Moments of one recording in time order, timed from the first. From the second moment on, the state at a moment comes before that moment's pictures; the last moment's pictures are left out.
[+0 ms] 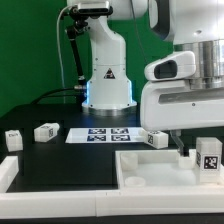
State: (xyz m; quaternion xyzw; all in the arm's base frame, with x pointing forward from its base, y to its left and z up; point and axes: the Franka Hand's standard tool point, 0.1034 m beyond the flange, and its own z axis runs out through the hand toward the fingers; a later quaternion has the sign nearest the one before) arm 0.633 0.119 0.074 -1.00 0.08 -0.03 0.05
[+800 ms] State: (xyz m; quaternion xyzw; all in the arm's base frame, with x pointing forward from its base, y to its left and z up) arm 0.630 0.113 0.071 -0.90 0.43 0.01 0.06
